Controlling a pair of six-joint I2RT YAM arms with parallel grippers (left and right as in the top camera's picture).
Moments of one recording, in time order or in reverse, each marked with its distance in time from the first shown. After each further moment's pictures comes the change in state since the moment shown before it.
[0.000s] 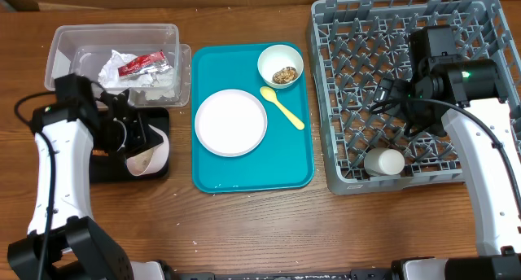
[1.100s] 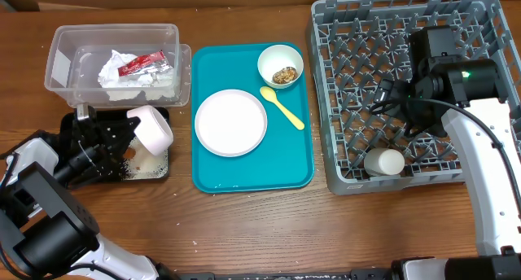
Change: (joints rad) left arm 0.332 0.312 -0.100 -0.031 0.961 0.212; right arm 0.000 0.000 0.000 -0.009 0.000 0.000
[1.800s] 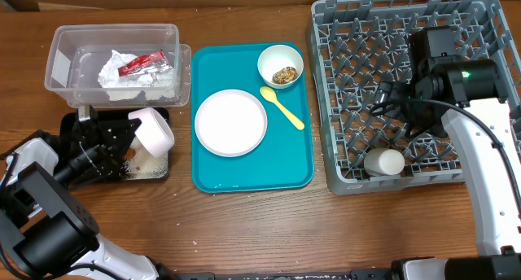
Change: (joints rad) left arm 0.000 0.000 0.001 -0.052 -0.023 -0.001; right arm 0.000 0.000 0.000 -0.011 0.000 -0.023
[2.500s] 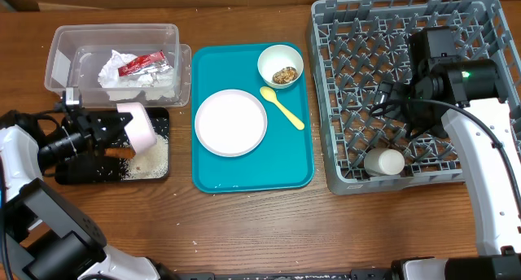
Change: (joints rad) left arm 0.000 -0.092 0.204 -0.175 -0.232 0.066; right arm 0.000 0.000 0.000 -0.007 0.000 -0.012
